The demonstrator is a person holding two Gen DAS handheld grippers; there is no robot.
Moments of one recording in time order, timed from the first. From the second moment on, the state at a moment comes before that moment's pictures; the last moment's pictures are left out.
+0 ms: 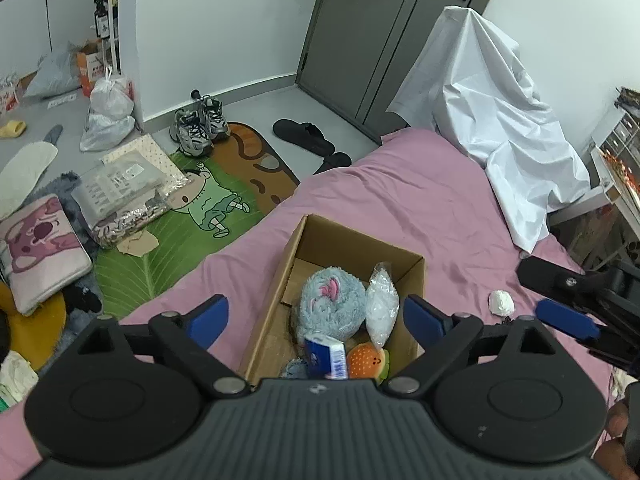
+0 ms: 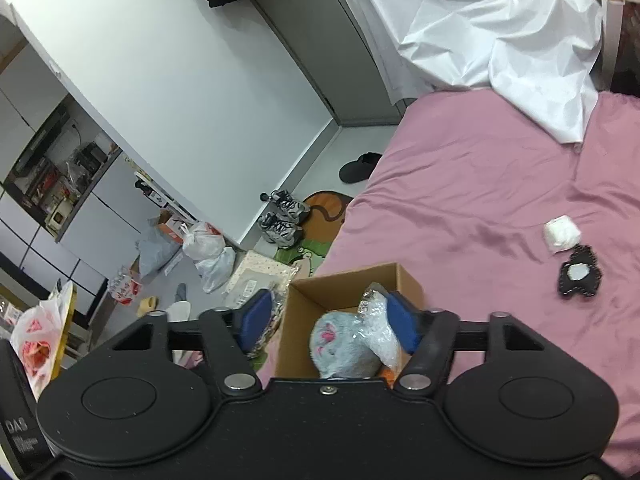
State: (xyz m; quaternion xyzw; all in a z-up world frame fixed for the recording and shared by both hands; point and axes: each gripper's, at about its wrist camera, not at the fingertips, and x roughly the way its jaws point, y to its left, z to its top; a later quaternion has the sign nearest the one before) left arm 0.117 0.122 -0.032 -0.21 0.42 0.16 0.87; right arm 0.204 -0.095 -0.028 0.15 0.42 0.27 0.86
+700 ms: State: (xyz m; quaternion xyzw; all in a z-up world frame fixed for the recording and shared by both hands) left arm 0.098 0.070 -0.004 -0.14 0.42 0.14 0.88; right arm 0.169 -0.160 -0.009 0.11 0.40 0.26 0.87
